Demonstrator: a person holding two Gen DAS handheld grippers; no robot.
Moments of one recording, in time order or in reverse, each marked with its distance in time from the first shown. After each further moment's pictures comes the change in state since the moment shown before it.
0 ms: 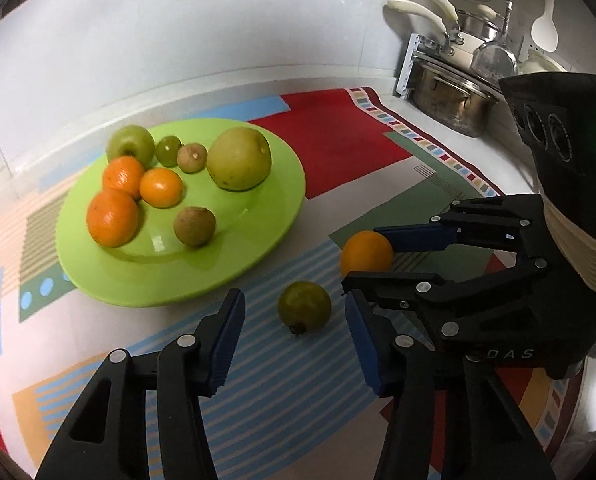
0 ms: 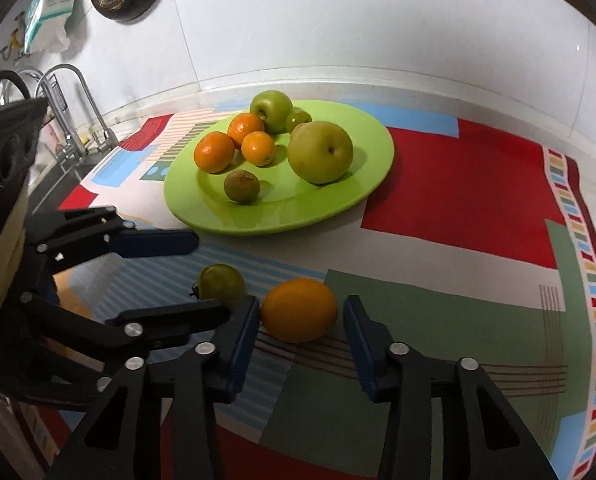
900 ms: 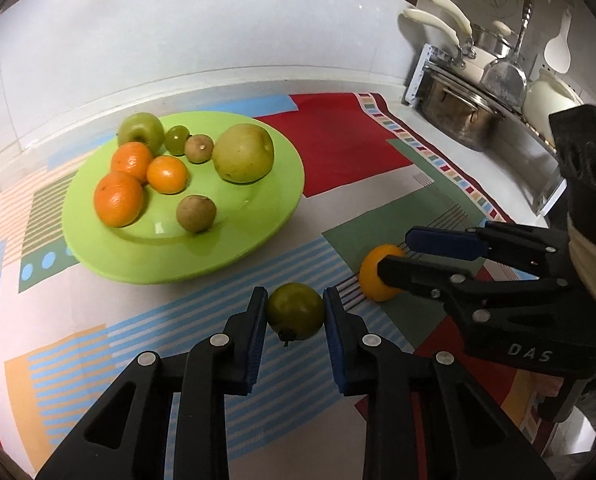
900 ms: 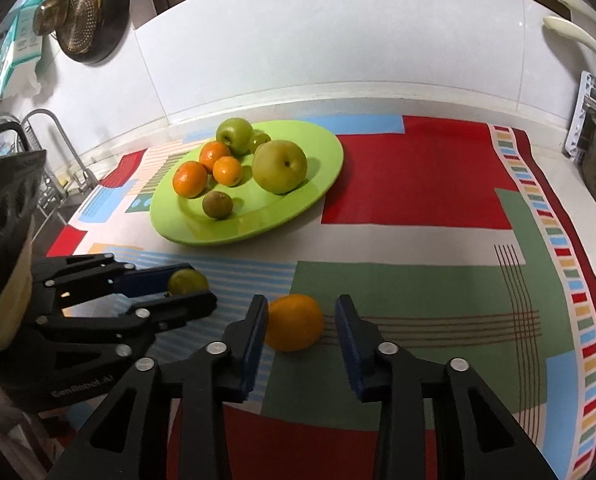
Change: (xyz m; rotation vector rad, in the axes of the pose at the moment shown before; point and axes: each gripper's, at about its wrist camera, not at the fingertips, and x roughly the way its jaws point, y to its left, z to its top) left arm -0.012 -0.002 -0.003 -0.083 0.000 0.008; right arm -0.031 -0.006 -0.012 0.142 -0.059 -0.082
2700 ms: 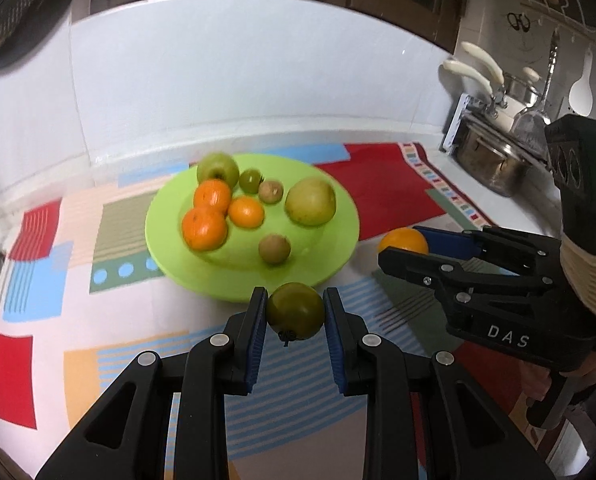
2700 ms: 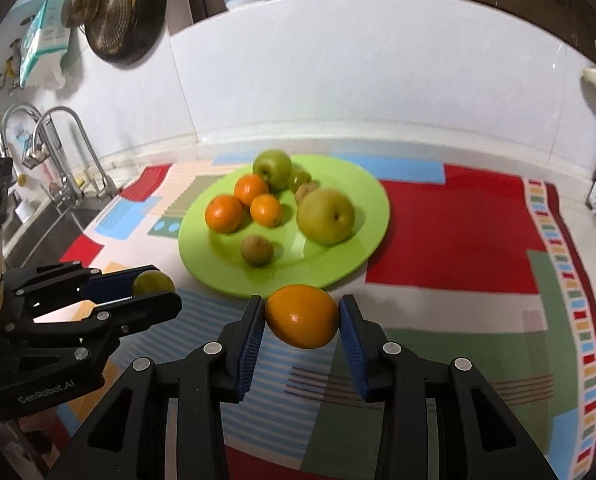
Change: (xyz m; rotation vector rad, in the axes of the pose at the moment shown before) left arm -0.050 0.020 0.009 -0.074 -0.131 0.129; right arm 0.001 0.030 0.033 -0.093 -0.094 0.036
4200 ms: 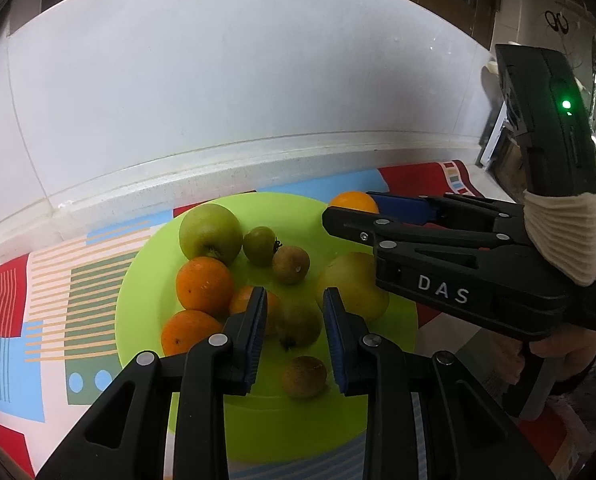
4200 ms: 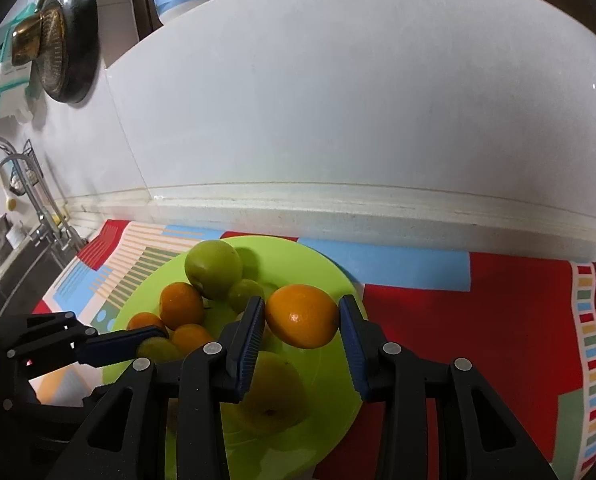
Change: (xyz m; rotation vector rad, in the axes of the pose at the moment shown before) left arm 0.088 0.019 0.066 0.010 0.023 0.042; right arm 0.098 -0.043 0.089 -0.006 -0.047 0.034
